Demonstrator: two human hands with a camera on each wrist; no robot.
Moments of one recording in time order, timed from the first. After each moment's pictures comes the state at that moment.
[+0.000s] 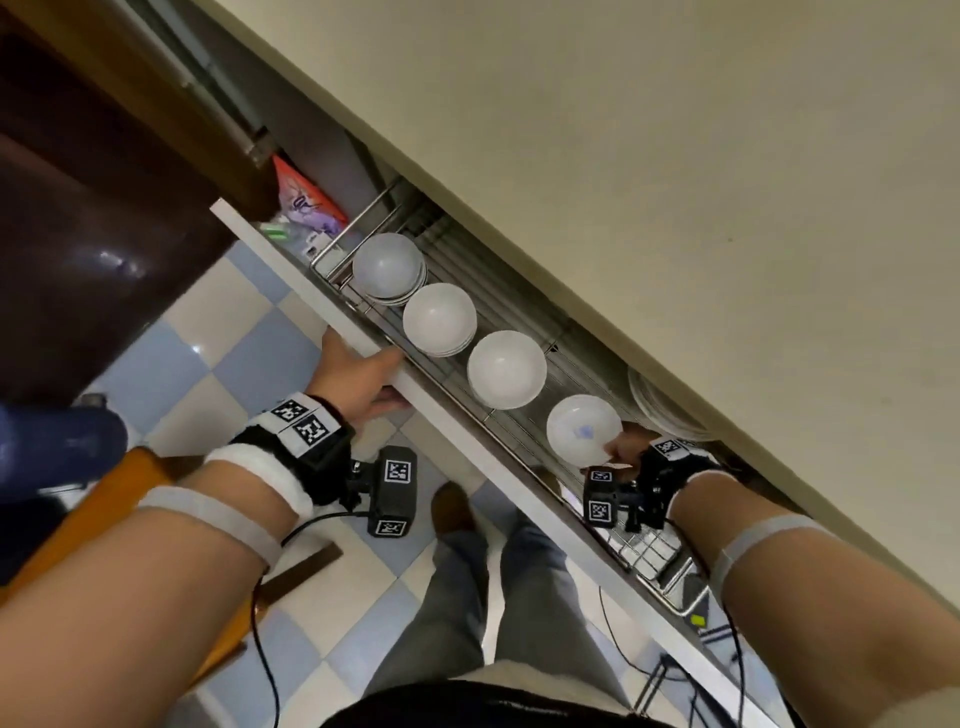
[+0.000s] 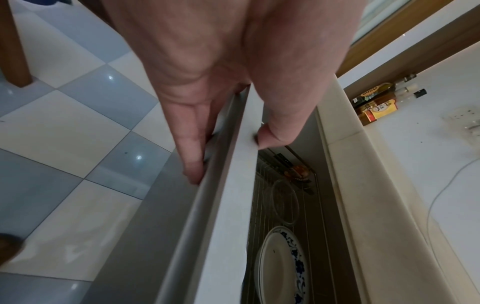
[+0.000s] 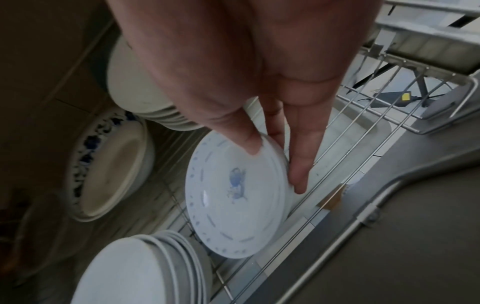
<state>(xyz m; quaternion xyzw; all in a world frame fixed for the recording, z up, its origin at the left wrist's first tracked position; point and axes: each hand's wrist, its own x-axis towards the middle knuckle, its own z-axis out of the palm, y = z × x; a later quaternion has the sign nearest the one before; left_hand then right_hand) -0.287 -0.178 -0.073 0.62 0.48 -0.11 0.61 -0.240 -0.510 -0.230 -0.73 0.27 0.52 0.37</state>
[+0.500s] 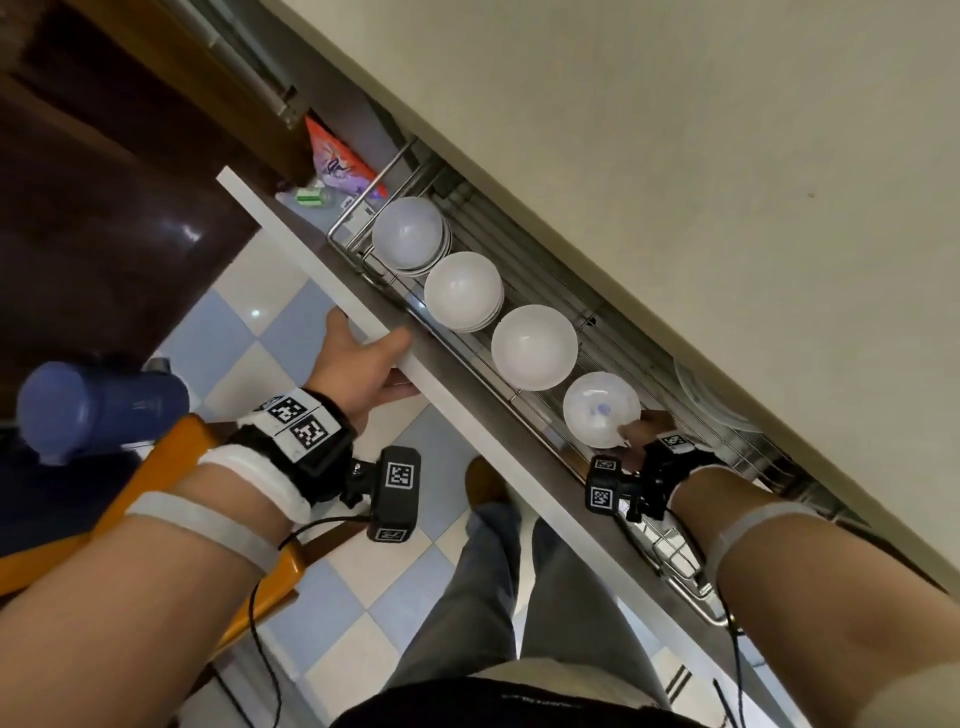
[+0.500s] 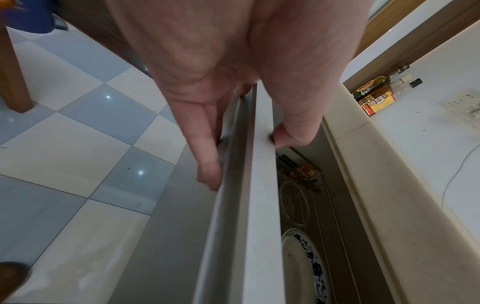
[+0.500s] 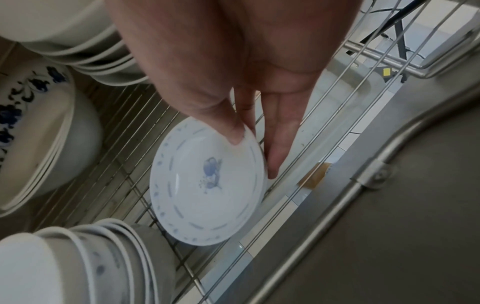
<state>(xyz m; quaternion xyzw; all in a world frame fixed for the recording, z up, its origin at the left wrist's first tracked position) -0.289 -0.179 -0.083 0.63 0.48 -0.09 0.60 -0.253 -0.496 -0.286 -0.78 0.16 0.53 0.27</state>
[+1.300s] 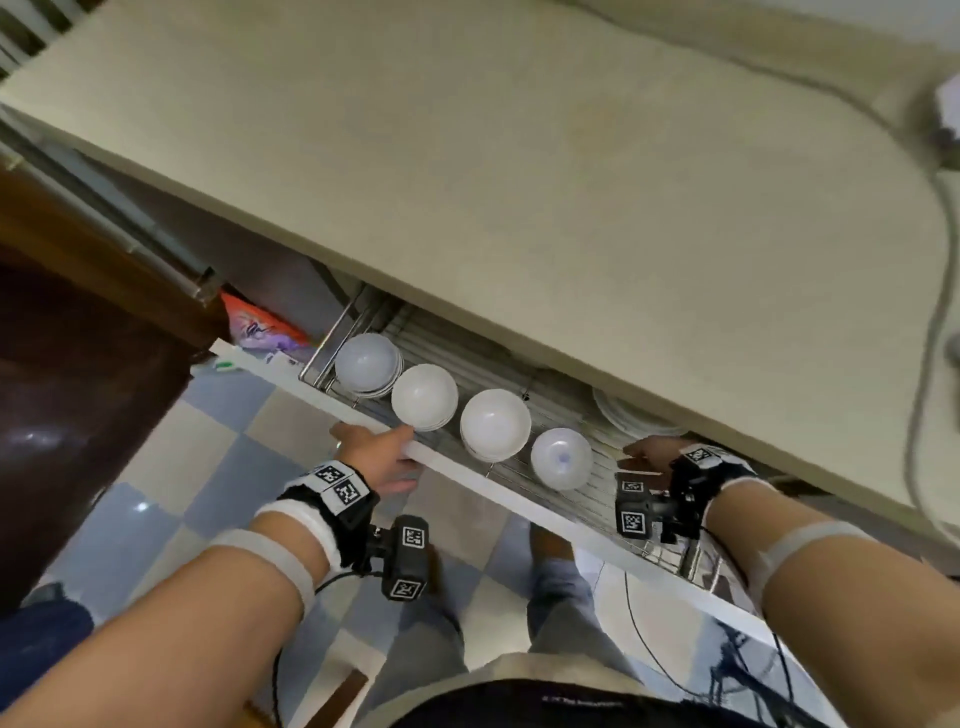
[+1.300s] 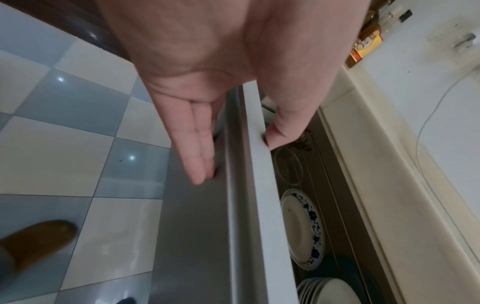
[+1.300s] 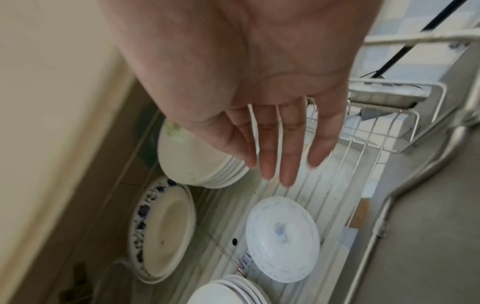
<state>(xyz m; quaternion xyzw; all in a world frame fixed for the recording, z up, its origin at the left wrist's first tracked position) -0.280 -0.171 -0.047 0.62 0.48 -0.25 0.58 -0.255 -0.538 -0.168 -0.69 0.38 0.42 0.45</state>
